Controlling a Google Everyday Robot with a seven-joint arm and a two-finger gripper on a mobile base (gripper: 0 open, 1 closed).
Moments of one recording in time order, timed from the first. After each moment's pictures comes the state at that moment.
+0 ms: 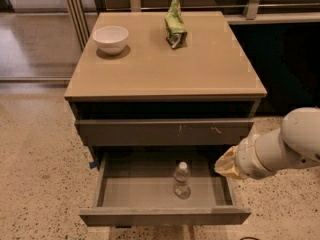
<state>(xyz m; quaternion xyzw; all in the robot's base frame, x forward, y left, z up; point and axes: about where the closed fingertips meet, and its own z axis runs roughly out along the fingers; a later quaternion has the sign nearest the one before) 0.437 -0.176 0.690 -0.60 0.76 0.10 0.24</state>
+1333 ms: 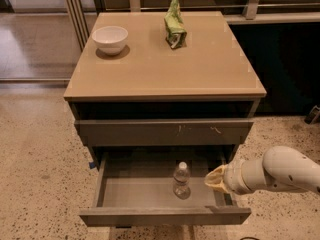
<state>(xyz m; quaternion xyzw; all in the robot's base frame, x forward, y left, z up) 0.465 -0.173 0.554 -0.56 0.75 0.15 0.30</state>
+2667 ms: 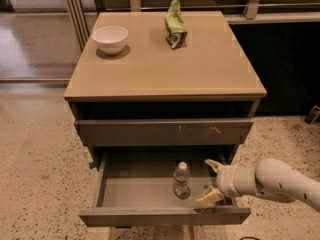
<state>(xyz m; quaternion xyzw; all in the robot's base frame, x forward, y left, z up) 0.491 -0.158 0.509 -0.53 0.75 0.17 0.36</state>
